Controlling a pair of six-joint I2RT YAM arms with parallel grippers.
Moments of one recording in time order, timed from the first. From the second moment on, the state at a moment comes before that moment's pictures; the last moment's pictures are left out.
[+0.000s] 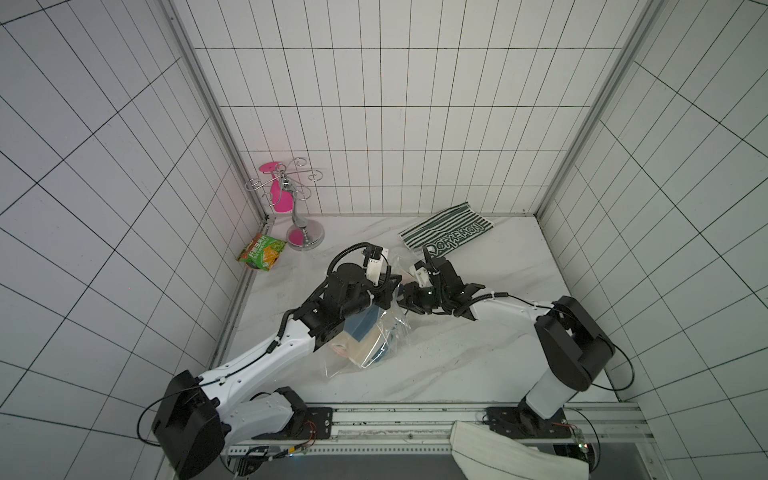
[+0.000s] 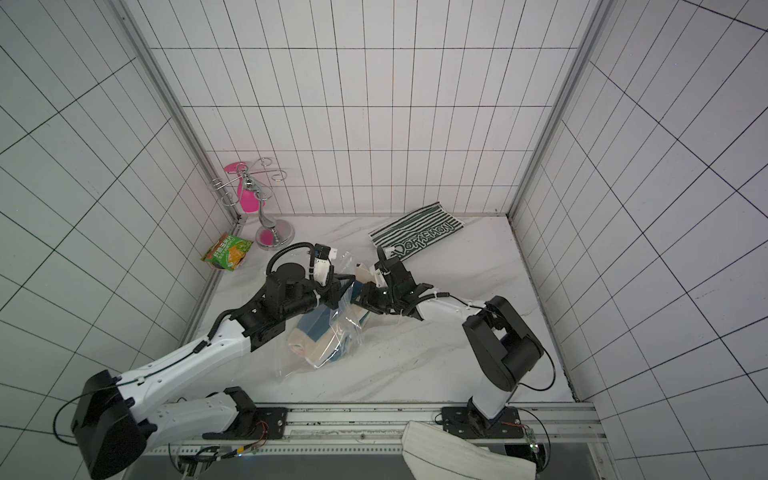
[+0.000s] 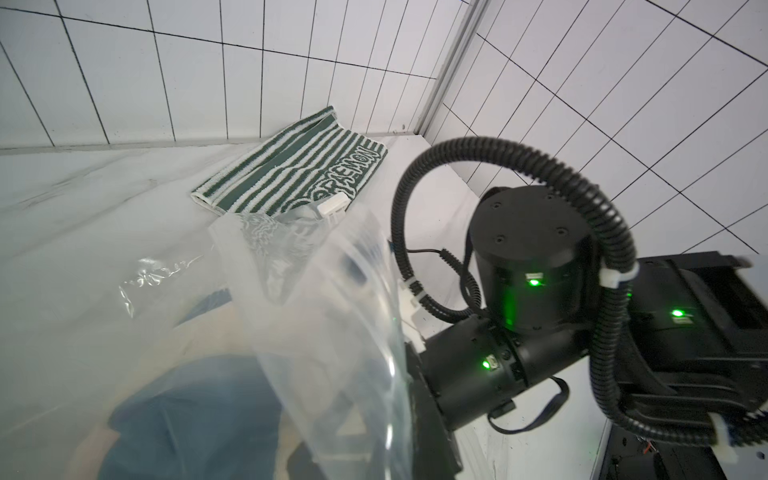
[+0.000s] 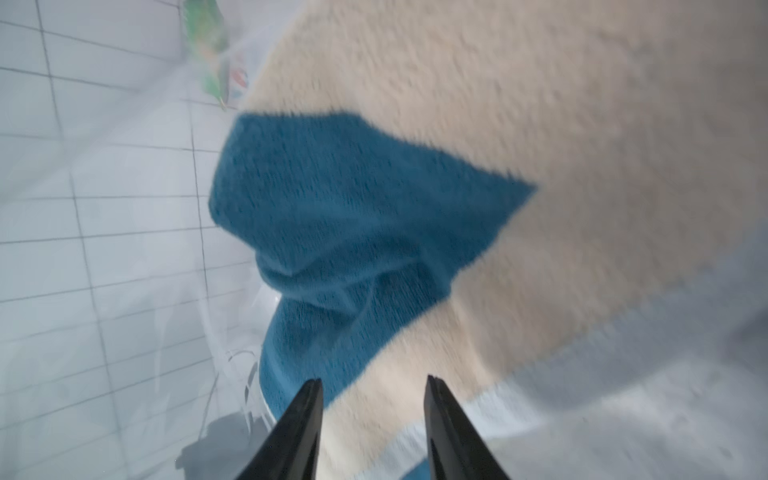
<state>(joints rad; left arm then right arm) -0.69 1.15 0.82 0.01 0.16 -0.38 0.67 1.64 0.92 -0.02 -0.53 0.91</state>
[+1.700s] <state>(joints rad) -0.53 1.02 0.72 0.01 0.10 -0.47 0.35 2.33 1.88 -0.62 -0.09 0.95</state>
